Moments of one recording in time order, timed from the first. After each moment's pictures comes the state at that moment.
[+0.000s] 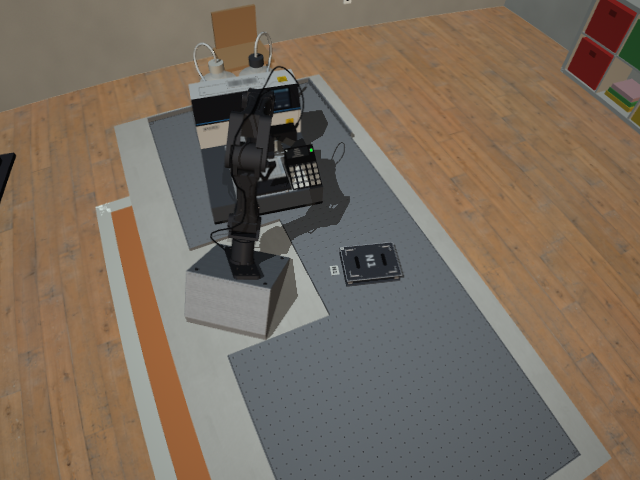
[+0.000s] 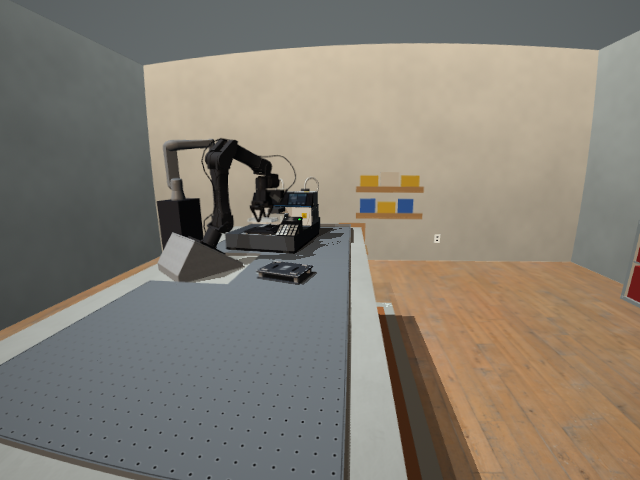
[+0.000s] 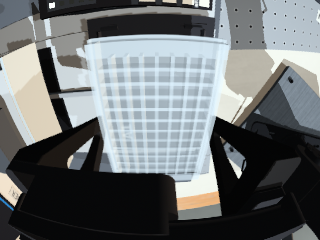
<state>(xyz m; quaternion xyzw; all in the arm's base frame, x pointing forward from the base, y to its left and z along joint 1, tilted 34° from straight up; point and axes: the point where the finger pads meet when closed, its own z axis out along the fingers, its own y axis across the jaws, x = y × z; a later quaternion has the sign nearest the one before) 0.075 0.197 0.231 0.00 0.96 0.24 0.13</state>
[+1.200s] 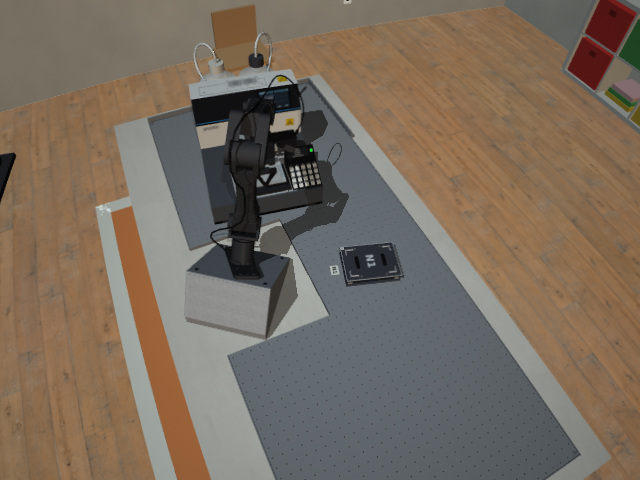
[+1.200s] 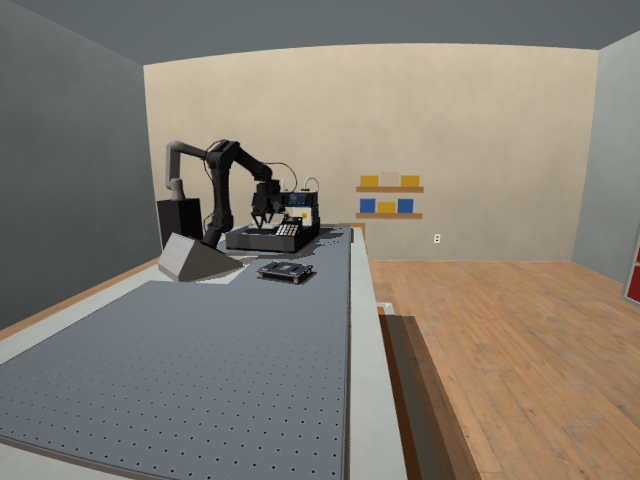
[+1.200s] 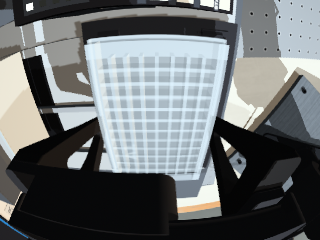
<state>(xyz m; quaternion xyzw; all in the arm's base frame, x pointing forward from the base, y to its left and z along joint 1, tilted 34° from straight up) 0.084 0.217 0.210 -0.01 0.96 0.25 0.13</state>
